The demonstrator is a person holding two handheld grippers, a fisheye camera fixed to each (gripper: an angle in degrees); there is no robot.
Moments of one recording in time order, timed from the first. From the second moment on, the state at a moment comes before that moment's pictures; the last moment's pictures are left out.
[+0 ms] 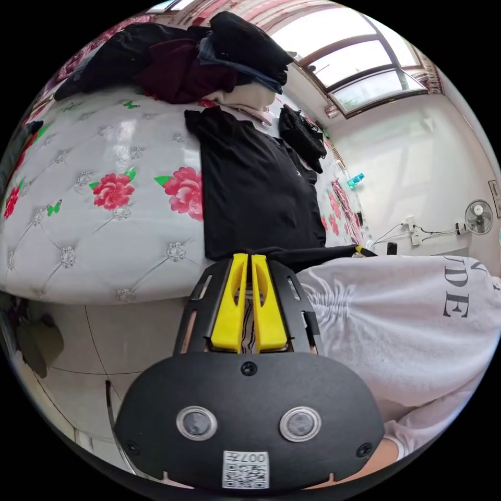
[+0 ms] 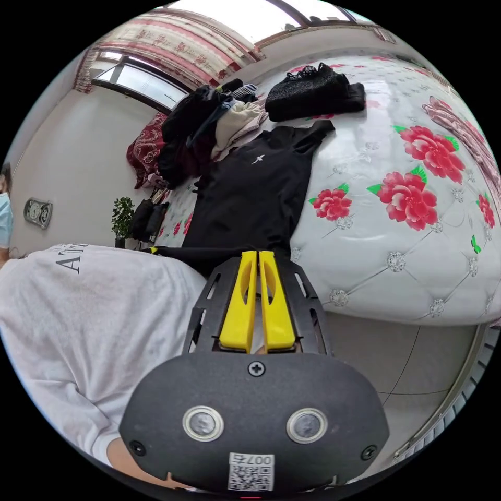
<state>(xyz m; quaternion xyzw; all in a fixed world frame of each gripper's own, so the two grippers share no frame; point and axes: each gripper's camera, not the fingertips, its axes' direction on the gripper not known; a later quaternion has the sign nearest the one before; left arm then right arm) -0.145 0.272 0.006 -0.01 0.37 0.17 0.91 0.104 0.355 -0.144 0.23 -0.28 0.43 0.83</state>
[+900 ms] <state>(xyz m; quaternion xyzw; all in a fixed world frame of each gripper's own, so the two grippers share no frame) -0.089 0.186 0.121 -0.02 0.24 0.17 0.96 0.202 0.303 -0.069 0.18 -0.26 0.43 0.84</state>
